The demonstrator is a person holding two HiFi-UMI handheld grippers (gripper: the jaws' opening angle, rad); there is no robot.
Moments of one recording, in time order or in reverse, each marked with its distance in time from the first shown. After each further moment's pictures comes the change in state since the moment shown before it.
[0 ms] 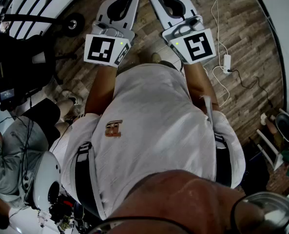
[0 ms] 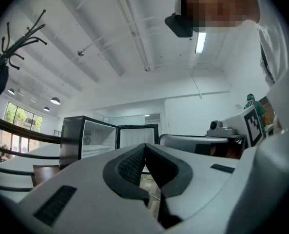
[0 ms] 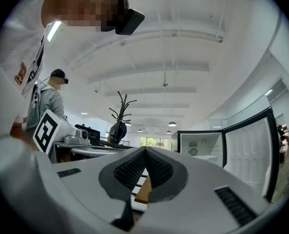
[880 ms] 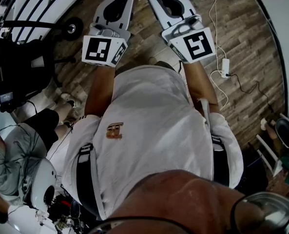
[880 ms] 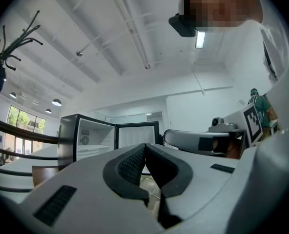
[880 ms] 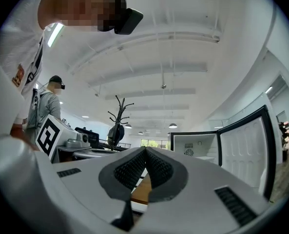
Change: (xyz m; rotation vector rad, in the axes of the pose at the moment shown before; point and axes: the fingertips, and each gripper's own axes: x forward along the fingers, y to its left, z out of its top) left arm 0.065 -0.035 -0.015 0.020 0.017 0.035; right arm -0.040 -0.073 -0.004 0.025 0.006 0.033
